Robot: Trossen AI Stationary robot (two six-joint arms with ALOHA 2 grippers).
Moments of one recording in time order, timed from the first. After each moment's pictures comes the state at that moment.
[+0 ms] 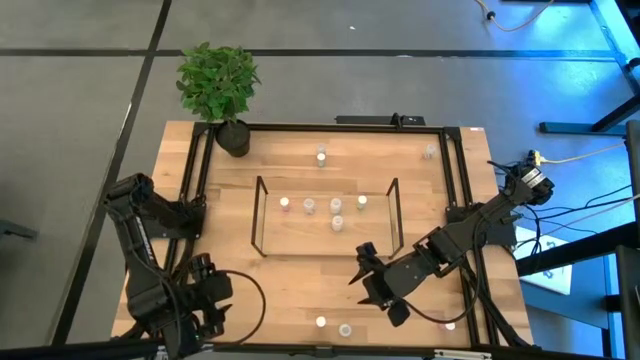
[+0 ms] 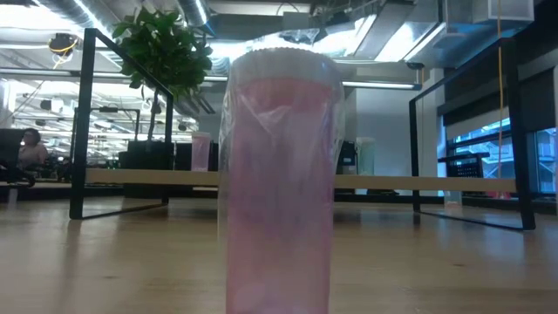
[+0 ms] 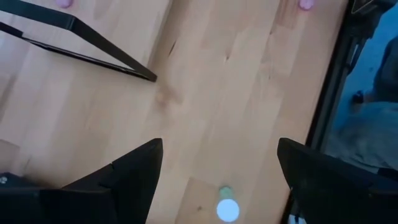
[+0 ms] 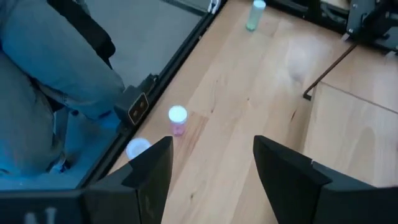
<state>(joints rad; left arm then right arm) -1.06 1.67 1.62 -1.47 -0.46 -1.40 0.61 1.55 1.31 -0.46 0.16 0.05</state>
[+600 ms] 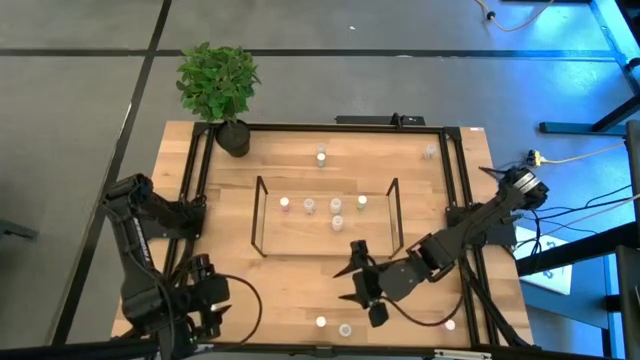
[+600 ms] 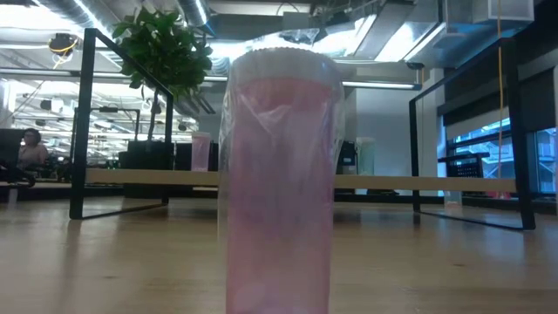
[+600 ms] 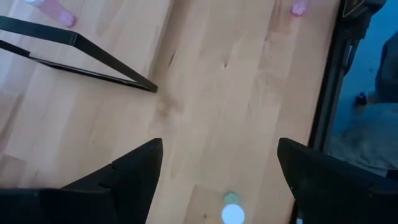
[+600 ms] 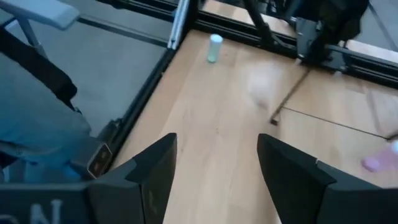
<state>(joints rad) -1.09 1.67 1.62 -1.47 -0.51 -1.38 0.61 1.62 1.31 -0.26 0.35 0.09</state>
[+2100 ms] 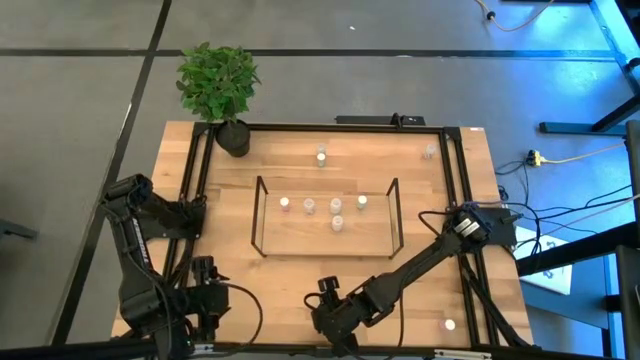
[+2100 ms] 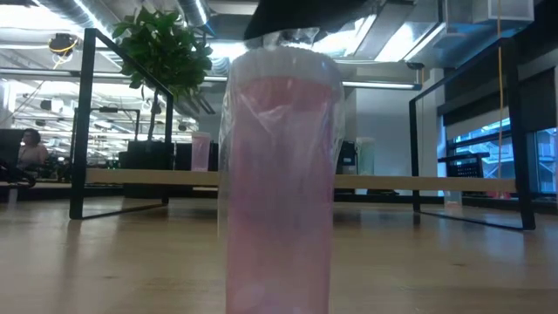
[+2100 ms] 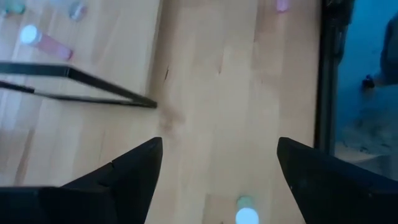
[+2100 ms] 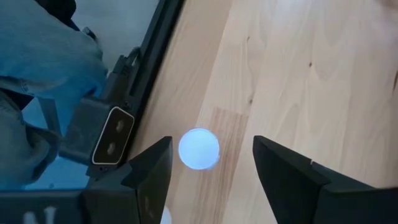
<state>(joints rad) -1.10 1.67 1.62 -1.44 -0.56 -1.21 0.62 2.18 1.79 -0.60 0.16 0.28</state>
